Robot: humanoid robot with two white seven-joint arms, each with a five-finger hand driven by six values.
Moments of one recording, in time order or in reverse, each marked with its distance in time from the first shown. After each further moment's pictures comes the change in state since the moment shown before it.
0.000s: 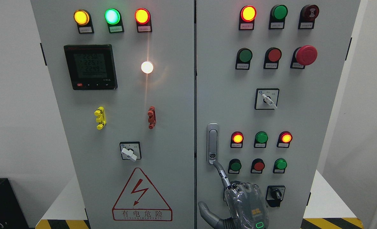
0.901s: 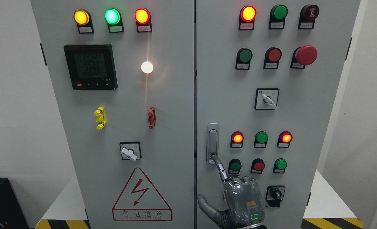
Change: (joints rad) left arm 0.000 0.000 0.000 0.000 0.000 0.000 0.000; right arm -0.057 0.001 0.019 0.057 0.036 0.090 -0.005
